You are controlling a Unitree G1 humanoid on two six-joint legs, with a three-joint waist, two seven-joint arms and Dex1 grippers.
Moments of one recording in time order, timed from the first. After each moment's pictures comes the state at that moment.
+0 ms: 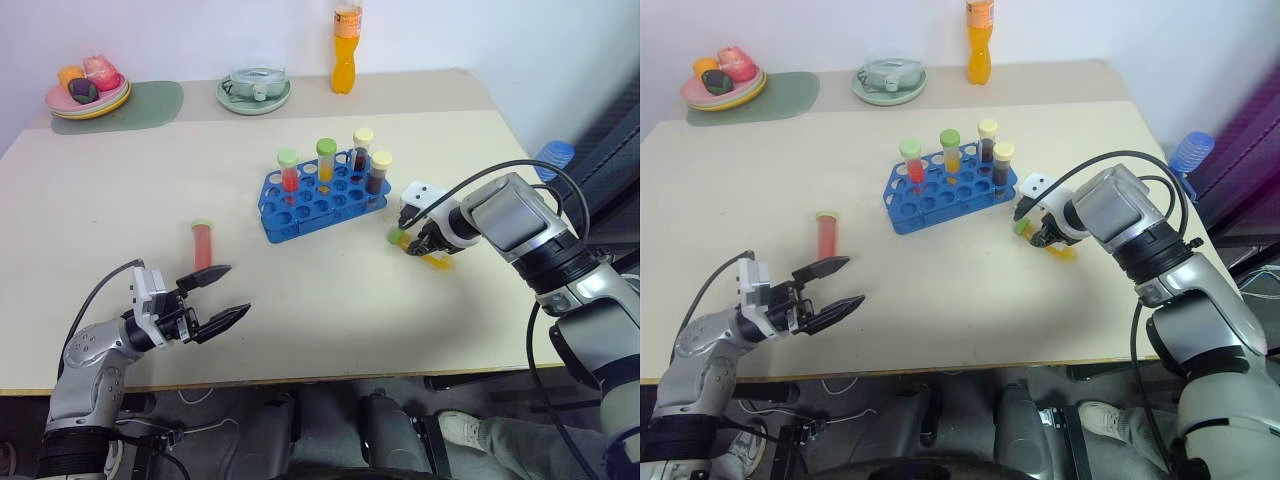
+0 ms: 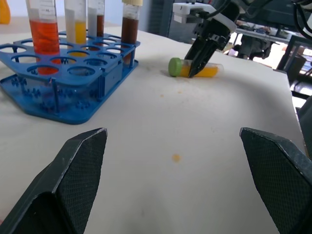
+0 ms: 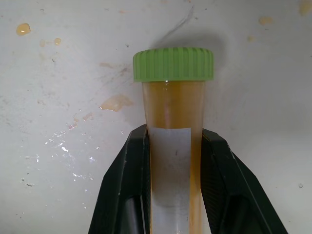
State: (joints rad) left arm 0.02 0.54 0.21 0.04 -0.60 0.01 -1.23; right arm -1.00 -0.74 0.59 0.26 -0.01 1.12 1.09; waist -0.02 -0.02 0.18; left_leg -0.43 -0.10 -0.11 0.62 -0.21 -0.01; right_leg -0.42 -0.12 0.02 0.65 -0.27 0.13
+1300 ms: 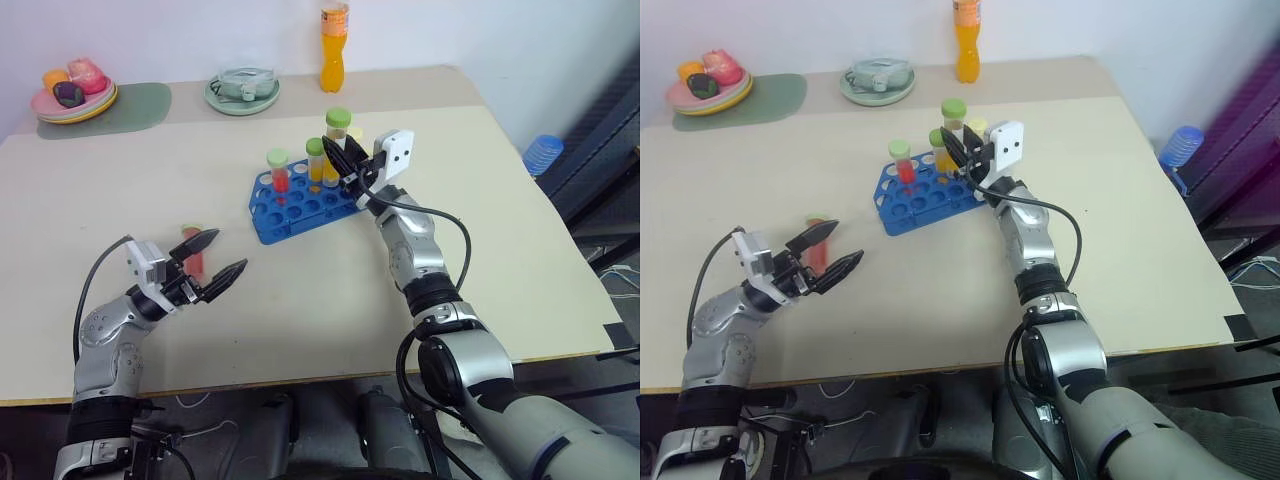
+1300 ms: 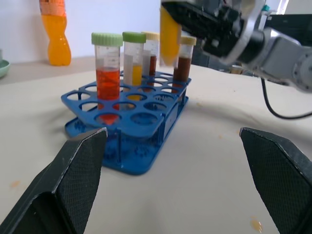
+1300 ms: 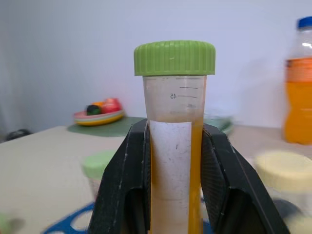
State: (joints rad) left arm -0.14 0.45 0.25 0.13 -0.55 -0.07 -1.07; right arm -0.89 -0.02 -0.11 0.86 0.24 -0.37 0.61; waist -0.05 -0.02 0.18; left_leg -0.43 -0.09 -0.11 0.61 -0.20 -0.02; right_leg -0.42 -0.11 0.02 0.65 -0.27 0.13
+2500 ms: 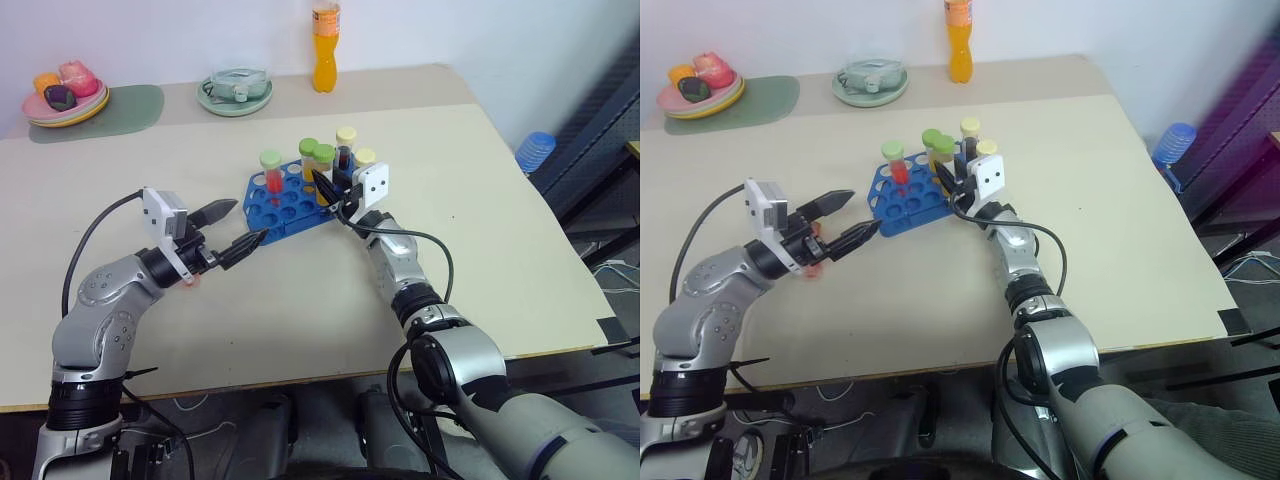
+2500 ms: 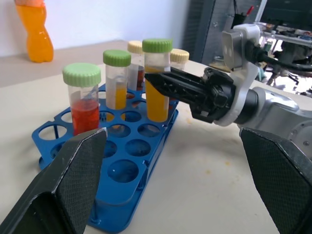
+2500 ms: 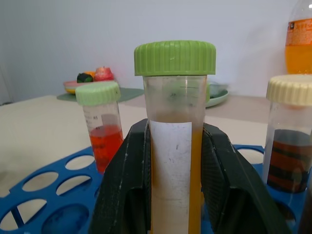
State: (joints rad) left arm -0.23 0.54 0.21 -0.22 -0.61 0.41 -0.80; right arm -0.91 0.02 -0.10 1.11 0.13 -0.57 0.56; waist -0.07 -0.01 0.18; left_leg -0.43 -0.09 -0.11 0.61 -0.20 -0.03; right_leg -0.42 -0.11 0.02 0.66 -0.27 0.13
